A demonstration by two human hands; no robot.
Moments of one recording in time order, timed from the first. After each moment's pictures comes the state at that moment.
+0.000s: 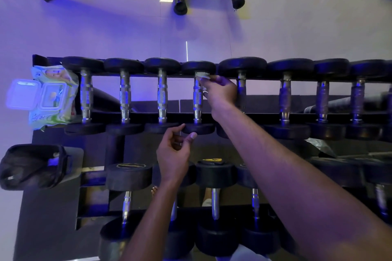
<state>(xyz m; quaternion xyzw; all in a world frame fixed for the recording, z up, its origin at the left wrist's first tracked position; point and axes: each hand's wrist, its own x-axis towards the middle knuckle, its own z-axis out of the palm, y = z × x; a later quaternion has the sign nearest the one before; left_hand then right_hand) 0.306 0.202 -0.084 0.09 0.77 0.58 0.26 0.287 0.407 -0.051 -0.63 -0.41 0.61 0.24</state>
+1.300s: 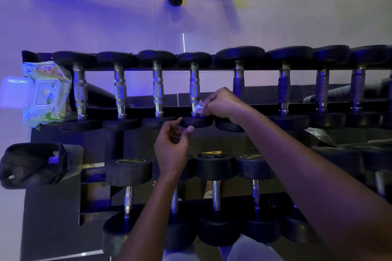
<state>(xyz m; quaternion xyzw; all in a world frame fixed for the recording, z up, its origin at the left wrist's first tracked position) 0.304 0.202 -0.087 0.09 0.77 0.58 0.25 0.341 0.404 -0.029 -0.52 -0.68 0.50 -0.15</state>
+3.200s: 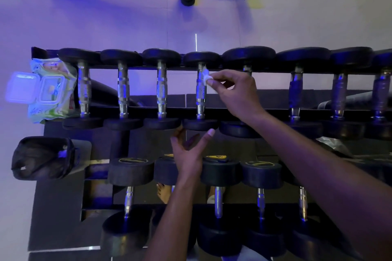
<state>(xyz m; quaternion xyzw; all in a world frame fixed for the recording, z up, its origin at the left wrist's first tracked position) 0.348 0.226 -0.093 -0.11 0.67 0.64 0.35 0.351 0.425 -0.036 -0.37 -0.79 0.45 0.19</state>
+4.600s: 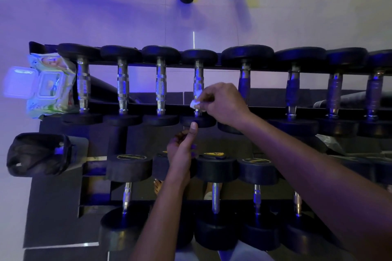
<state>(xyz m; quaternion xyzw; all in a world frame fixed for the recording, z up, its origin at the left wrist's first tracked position) 0.329 0.211 -0.109 -0.17 0.65 0.59 0.44 0.345 0.406 -0.048 -0.35 -0.86 0.37 -0.02</state>
